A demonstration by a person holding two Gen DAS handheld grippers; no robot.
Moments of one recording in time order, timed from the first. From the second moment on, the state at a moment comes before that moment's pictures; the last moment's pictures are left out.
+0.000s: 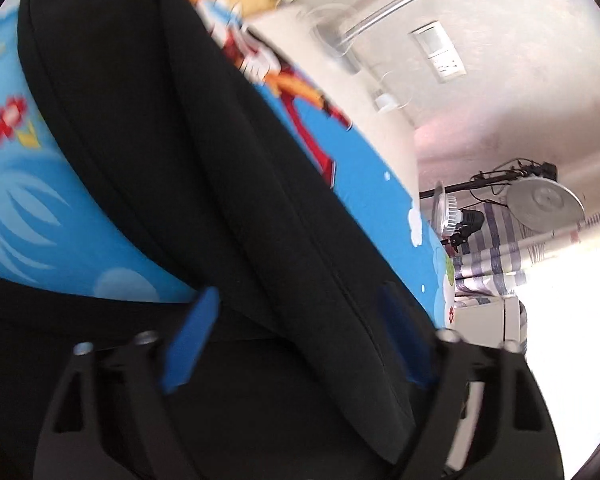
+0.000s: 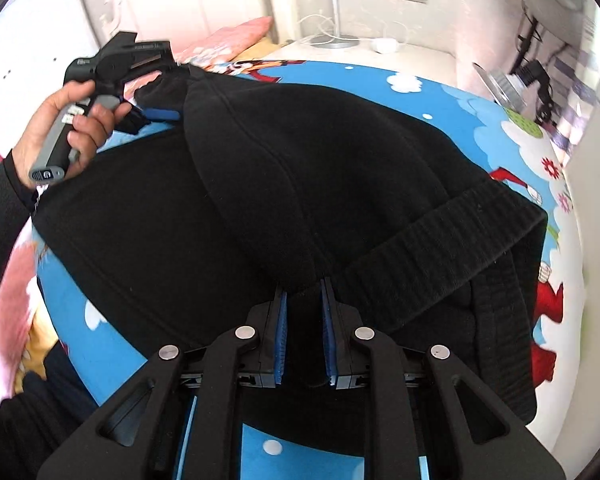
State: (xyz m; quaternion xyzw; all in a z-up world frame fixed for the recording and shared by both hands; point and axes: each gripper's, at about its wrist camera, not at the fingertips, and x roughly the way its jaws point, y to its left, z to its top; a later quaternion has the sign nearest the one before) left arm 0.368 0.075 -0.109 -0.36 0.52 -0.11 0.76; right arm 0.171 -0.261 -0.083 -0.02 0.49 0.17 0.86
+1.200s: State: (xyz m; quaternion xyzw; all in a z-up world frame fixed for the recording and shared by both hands) left arm 0.213 0.019 -0.027 -0.12 0.43 -0.04 0.89; right arm 0.150 -0.274 -0.067 -0.08 0.47 0.01 0.88
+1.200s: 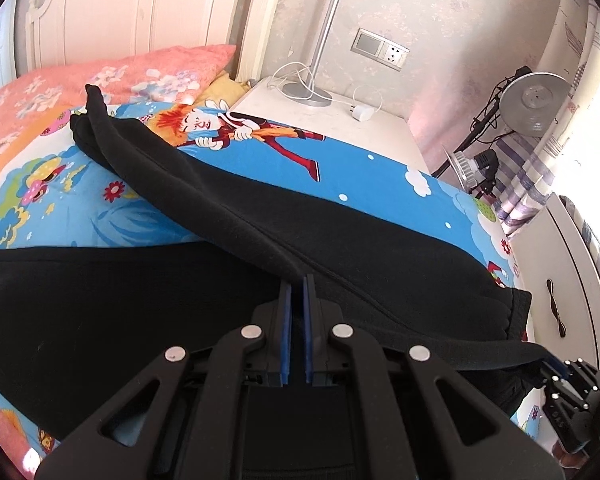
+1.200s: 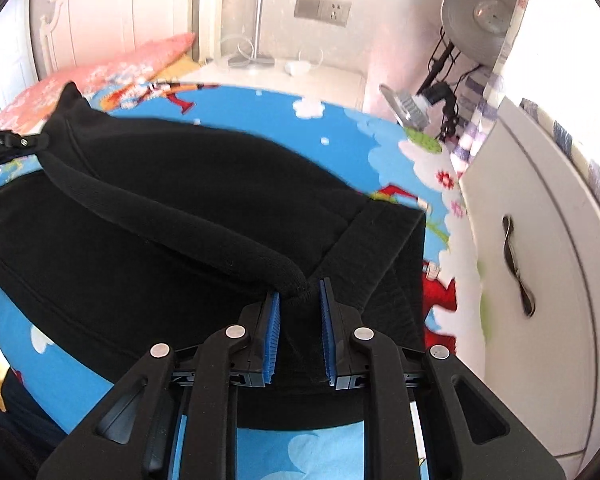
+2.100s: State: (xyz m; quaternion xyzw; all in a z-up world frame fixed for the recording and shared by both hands) left arm 0.203 0.031 -0.057 -0.13 0.46 -0.05 0.88; right arm 0.106 -0.364 -0.113 0.45 0.53 0.01 0.72
